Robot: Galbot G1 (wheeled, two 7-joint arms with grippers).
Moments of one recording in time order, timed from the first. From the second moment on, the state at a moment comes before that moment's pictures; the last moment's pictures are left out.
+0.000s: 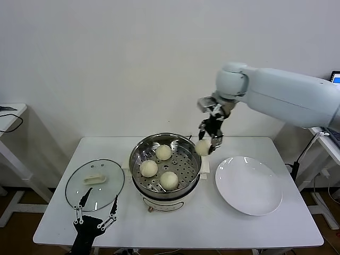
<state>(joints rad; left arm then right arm) 1.88 -1.31 -0.58 -2.16 0.12 -0.29 -0.05 0.76 1.06 -1.42 1.29 0.44 -0.23 -1.29</state>
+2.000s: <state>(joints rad) 1.84 -1.29 -0.61 -2.16 0.18 -0.27 -0.09 0.60 0.94 -1.28 1.45 0.54 -0.18 -0.79</state>
